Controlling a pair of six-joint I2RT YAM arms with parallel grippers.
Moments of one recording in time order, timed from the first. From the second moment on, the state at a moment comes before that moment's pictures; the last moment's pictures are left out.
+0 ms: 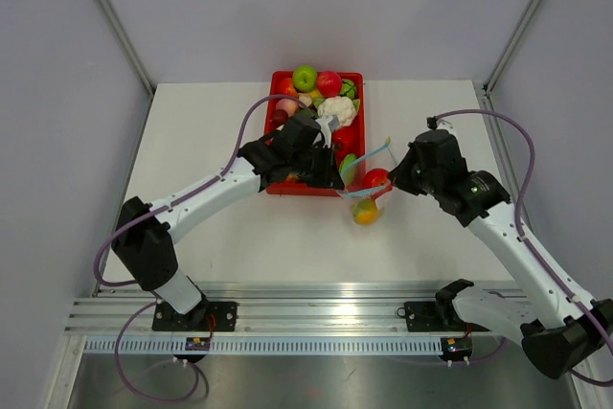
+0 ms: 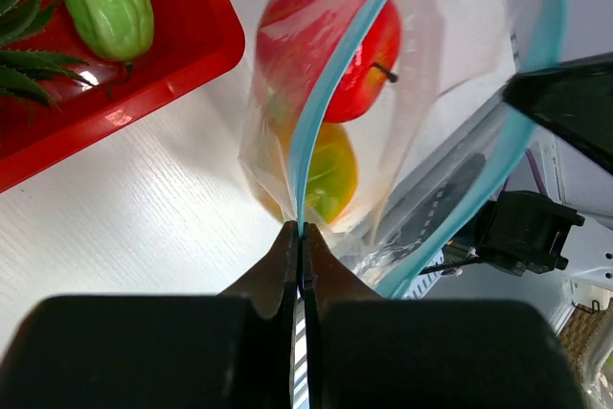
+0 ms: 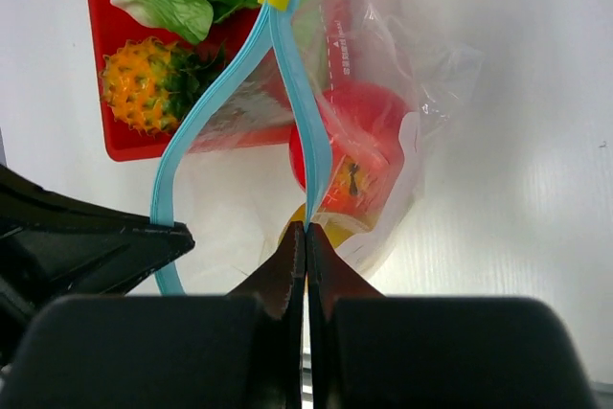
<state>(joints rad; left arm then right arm) -0.79 1.60 1.38 -0.51 0.29 -0.60 0.49 1.06 1.10 -0.73 0.13 0.76</state>
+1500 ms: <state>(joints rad) -0.84 1.82 1.41 -0.41 0.33 -0.66 0.49 1.13 0.94 -0.87 0.22 0.70</state>
